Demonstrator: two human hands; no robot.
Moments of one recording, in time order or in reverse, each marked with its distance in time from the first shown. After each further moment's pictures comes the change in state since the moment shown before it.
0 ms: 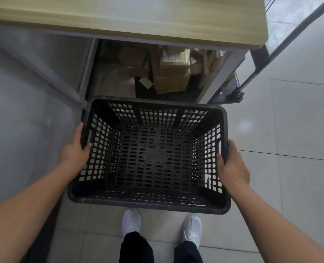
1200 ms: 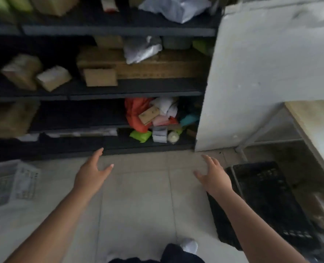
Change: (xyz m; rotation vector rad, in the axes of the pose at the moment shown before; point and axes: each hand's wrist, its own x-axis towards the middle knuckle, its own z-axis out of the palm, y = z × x) left_hand -0.821 -0.194 -0.154 -0.536 0.787 -0.882; right_hand -0.566 -0.194 -0.148 -0.522 -0.561 -1.432
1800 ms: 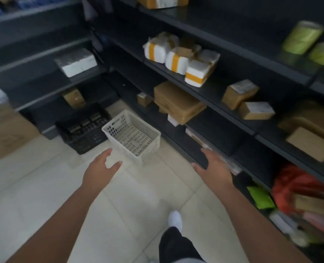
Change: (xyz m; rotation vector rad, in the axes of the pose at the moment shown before) left_hand -0.138 -0.361 -0.321 -0.219 0.552 -0.740; right_hand -0.058 -0.552 0.236 -0.090 -0.338 -0.862
